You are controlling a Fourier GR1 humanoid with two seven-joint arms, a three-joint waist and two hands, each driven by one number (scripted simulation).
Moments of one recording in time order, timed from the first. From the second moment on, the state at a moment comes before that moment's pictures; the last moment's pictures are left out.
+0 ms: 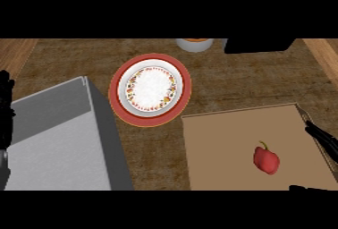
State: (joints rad) left arm -0.11 0.52 0.05 -1.49 0.14 0.33 0.10; right arm 0.28 -0.64 0.07 -1.67 0.24 -0.21 -0.42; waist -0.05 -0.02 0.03
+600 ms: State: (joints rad) left arm -0.14 0.49 0.00 -1.51 0.10 0.33 0.12; right arm 0.29 -0.75 0.17 -1.72 0.38 -0.07 -0.11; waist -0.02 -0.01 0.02
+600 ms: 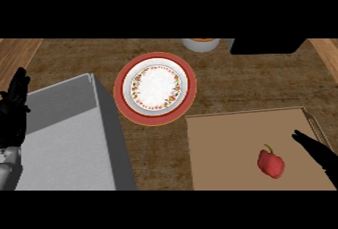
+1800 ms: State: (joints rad) left arm -0.17 0.47 -0.09 -1.50 0.11 0.35 0.15; right arm 0.19 -0.67 0.29 -1.72 0.48 0.02 0.13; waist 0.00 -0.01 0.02
